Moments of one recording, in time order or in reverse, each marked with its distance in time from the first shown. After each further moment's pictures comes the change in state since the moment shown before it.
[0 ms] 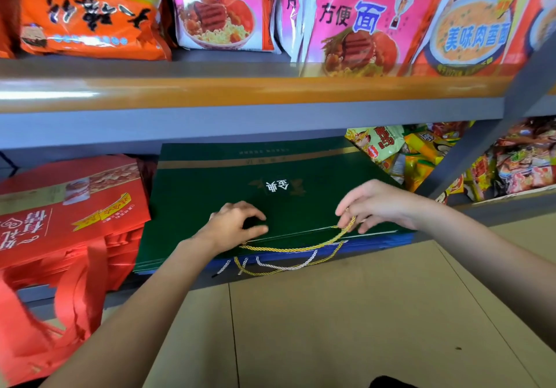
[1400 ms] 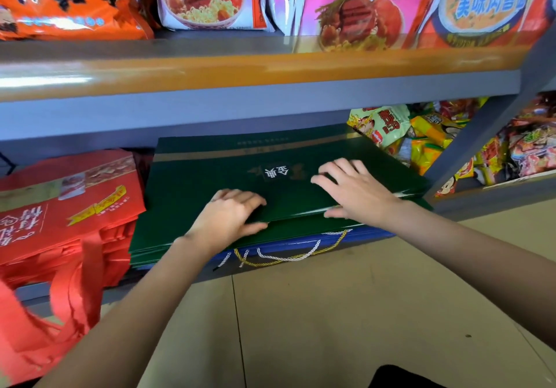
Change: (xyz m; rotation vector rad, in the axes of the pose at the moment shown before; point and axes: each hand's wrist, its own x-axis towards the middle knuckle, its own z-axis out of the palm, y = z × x) left_hand -0.004 -0.004 0.000 0.535 0.294 0.347; right_hand 0.046 0.020 0.027 -1.344 0.425 -0.612
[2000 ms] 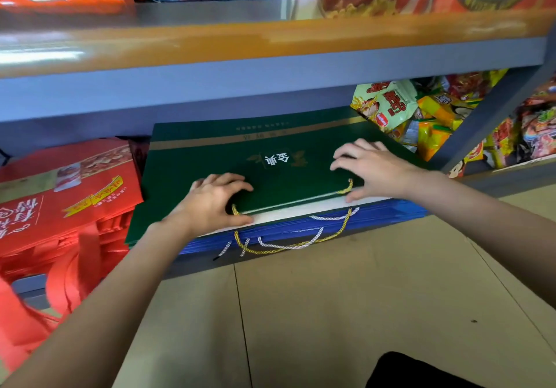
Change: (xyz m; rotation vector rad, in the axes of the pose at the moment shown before) left_hand -0.003 -0.017 -0.005 -0.231 -0.263 -0.219; right_hand -0.002 0.034 0.007 0.250 -0.237 0.041
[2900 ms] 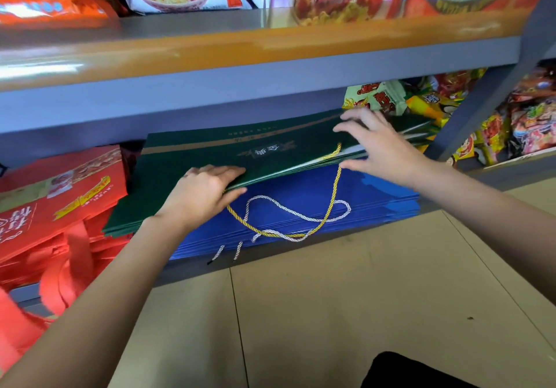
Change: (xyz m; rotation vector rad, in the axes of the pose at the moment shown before) left_hand 0.004 0.010 -0.019 0.166 0.315 0.150; right_hand -0.012 0.015 -0.018 0.234 0.452 0.063
